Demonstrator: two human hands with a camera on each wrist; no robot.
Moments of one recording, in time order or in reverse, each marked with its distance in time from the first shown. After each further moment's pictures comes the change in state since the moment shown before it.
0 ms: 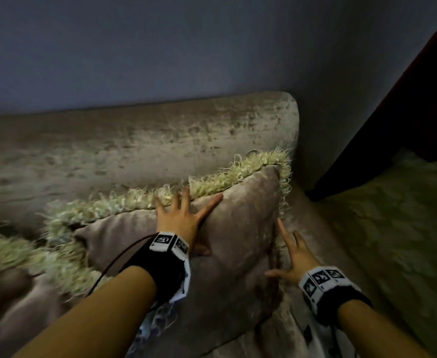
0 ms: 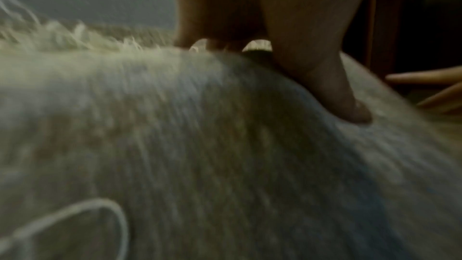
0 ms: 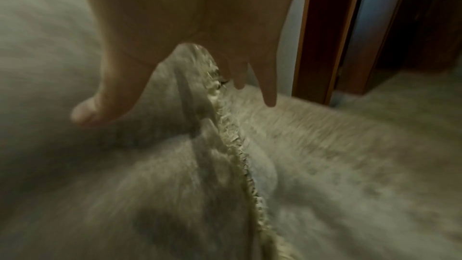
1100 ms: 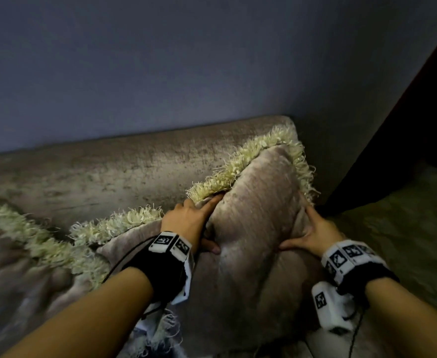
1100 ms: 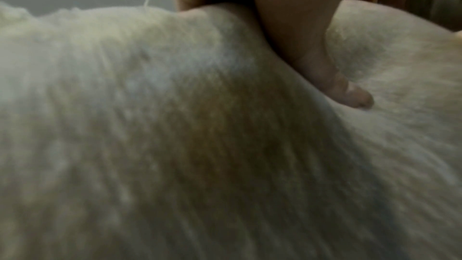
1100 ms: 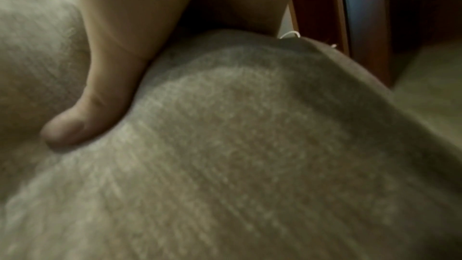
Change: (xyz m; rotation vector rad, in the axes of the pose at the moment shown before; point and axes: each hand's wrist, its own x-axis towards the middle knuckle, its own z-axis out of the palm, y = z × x) left_hand -0.062 0.006 -0.075 -0.173 -0.003 -0.071; right_hand -0.061 -0.040 -0.097 0.220 0.214 -0.089
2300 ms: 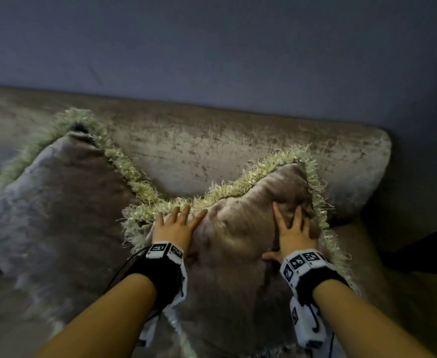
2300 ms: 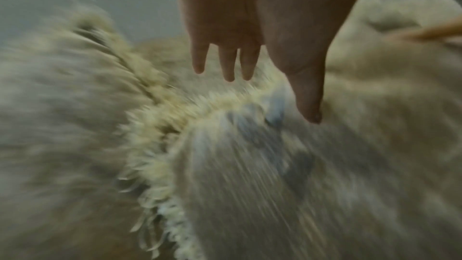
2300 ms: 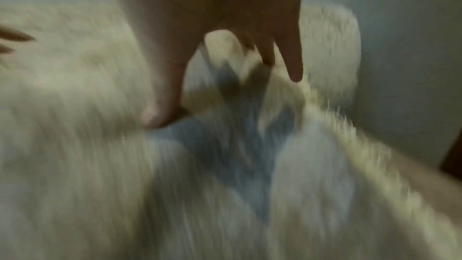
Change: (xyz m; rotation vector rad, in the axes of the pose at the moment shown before) left_hand -0.053 -0.051 0.088 -0.011 -0.098 -0.461; right_hand 0.042 -0.044 0.115 -0.738 -0.205 -0.250
